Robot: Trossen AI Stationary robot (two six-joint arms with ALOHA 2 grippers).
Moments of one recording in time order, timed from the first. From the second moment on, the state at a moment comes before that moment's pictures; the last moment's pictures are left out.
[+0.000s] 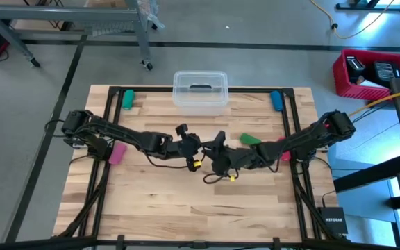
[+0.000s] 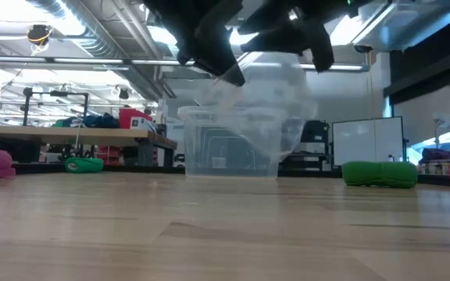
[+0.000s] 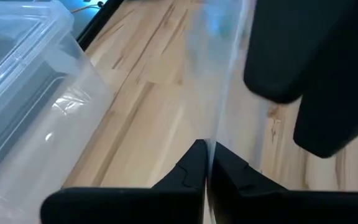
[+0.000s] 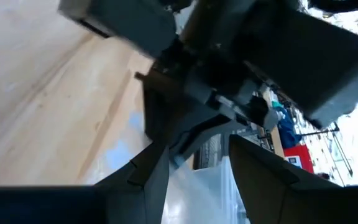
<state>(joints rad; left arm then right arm) -0.17 1.65 1.18 -0.26 -0.55 -0.21 0.30 1.54 0.91 0.27 0.63 -0.93</state>
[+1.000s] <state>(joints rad) -0.18 1.65 1.18 -0.25 -0.55 -0.26 0.27 1.67 0.92 0.05 0.56 -0.66</state>
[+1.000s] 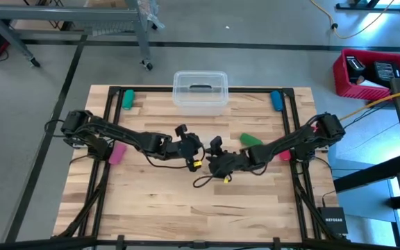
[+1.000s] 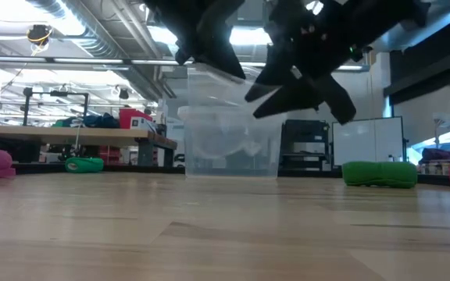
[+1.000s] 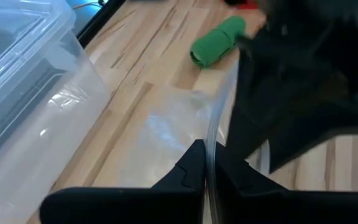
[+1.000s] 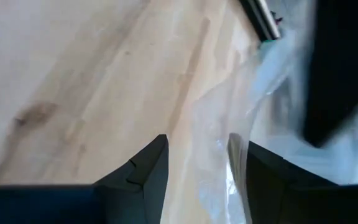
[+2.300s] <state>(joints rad) -0.21 1.75 1.18 -0.25 -0.69 -0.29 0.28 1.67 0.96 -0.03 0.38 -0.28</state>
